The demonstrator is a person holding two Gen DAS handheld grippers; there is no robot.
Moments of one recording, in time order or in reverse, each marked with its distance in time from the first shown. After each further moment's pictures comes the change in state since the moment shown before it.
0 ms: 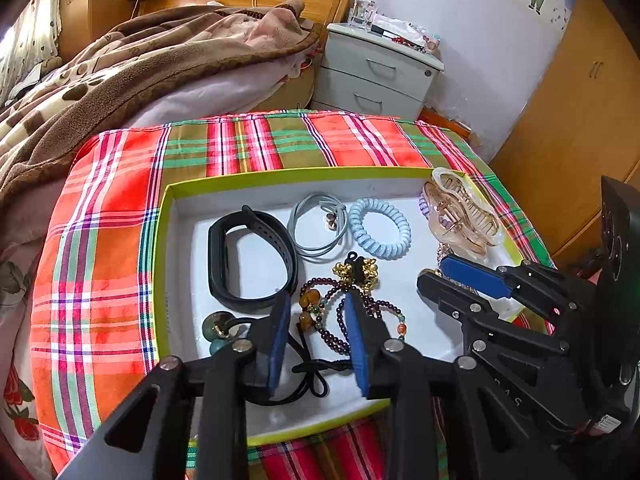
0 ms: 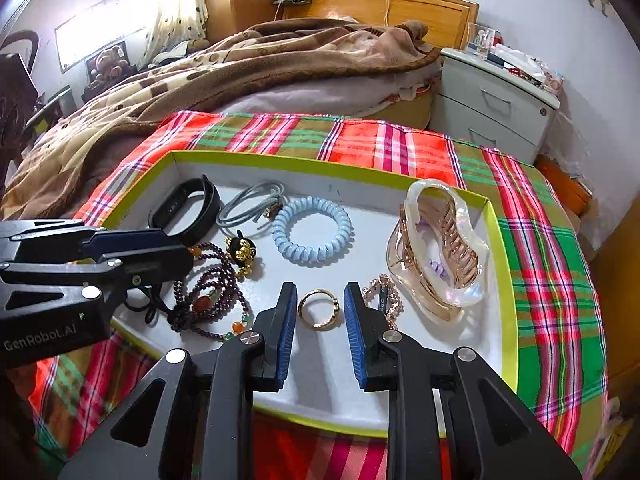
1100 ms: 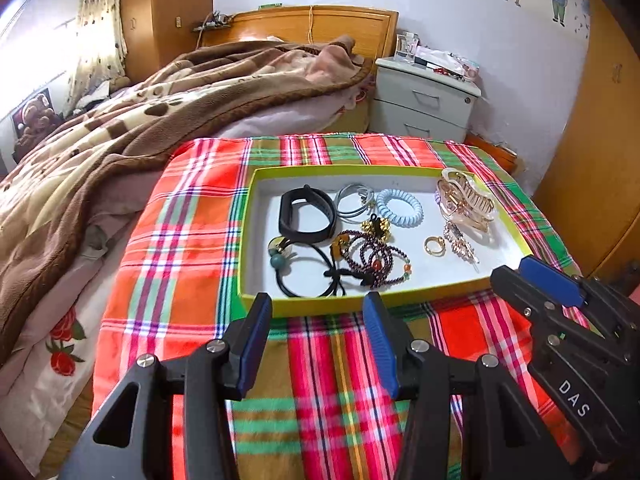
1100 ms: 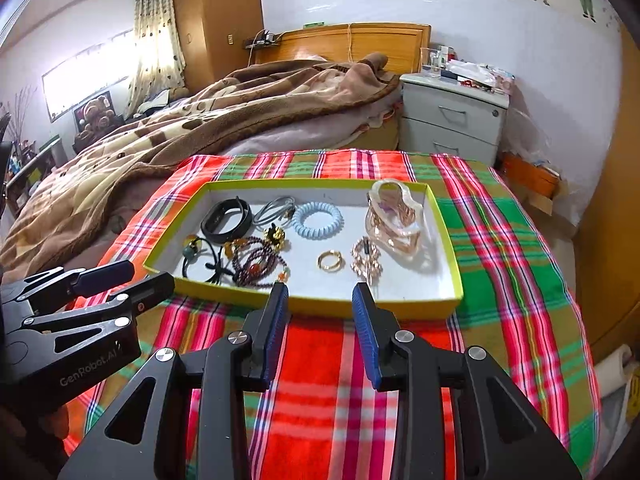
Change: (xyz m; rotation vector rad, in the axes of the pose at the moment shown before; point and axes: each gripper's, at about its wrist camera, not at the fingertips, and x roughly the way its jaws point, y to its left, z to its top) left arm -0.074 -0.025 -0.064 -0.051 -0.140 0.255; right arm -0.087 0.021 -0.044 0.130 -0.143 -0.046
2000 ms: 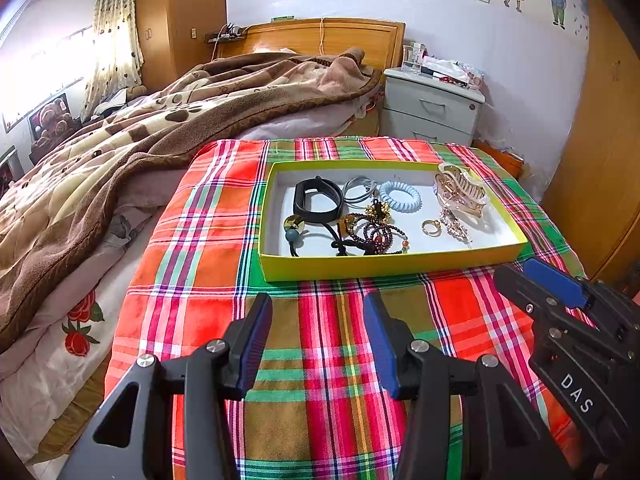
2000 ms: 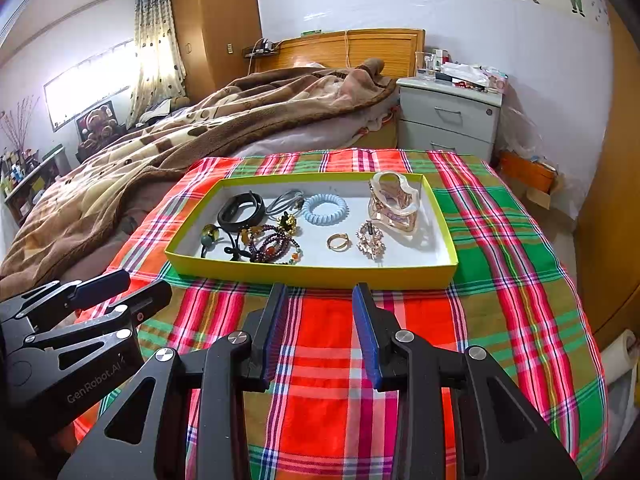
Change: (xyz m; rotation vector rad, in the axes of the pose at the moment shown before) left arm -0.029 -0.004 -0.029 -0.016 -0.043 0.048; right arm -0.022 0.007 -0.020 0.017 -0.028 0.007
